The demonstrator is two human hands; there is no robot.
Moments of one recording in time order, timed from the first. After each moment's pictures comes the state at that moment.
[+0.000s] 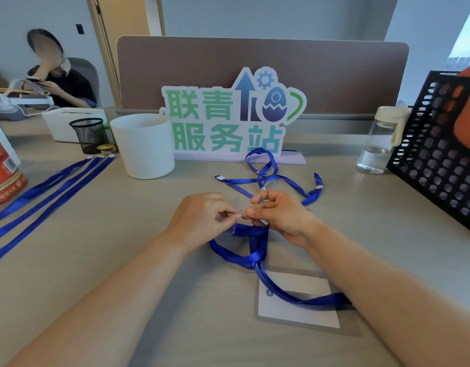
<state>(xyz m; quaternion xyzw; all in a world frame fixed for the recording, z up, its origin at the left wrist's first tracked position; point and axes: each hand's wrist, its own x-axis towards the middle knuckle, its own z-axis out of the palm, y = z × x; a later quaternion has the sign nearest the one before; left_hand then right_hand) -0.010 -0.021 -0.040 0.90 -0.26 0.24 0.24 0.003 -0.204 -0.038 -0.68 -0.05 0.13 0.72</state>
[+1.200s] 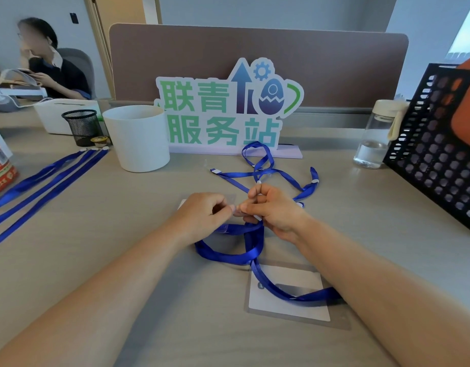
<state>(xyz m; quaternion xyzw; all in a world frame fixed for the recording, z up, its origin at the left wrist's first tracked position) -0.008 -0.030 -0.044 0.93 -0.15 0.06 0.33 0.001 -0.199 -0.037 -0.69 -0.04 0.14 0.71</state>
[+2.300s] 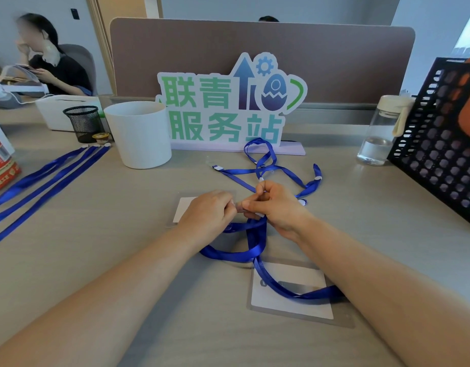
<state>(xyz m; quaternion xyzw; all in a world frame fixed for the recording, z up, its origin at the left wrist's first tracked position) -0.014 -0.044 -0.045 0.94 -0.18 0.15 0.23 -0.001 -0.197 -0.041 -0.70 -0.07 0.09 0.70</state>
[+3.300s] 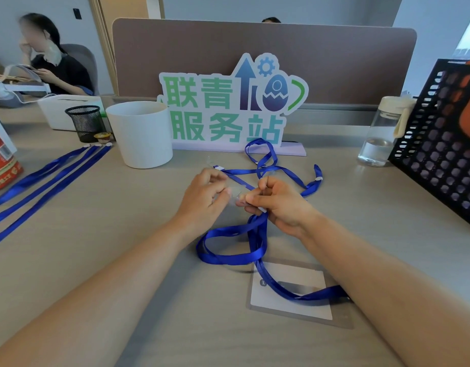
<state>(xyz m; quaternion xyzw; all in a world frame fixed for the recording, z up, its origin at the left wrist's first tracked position) 0.002 -0.031 -0.052 0.88 -0.20 0.17 0.40 -0.004 -0.201 -0.032 -0.62 -0.10 0.12 0.77</state>
